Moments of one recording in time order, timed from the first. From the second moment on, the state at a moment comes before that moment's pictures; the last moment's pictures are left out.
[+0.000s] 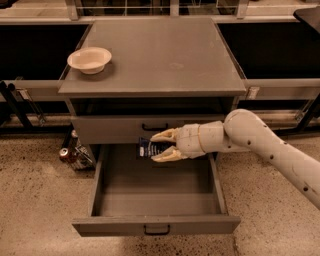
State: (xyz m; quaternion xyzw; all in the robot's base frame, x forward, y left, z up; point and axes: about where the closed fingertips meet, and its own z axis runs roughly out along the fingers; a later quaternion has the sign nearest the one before) arm 0.566 -0.002 0.707 -0.69 0.51 0.20 0.48
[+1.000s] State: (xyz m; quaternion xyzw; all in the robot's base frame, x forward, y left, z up) arm 0.605 -0.033 0.879 -0.63 0.51 0.13 0.57
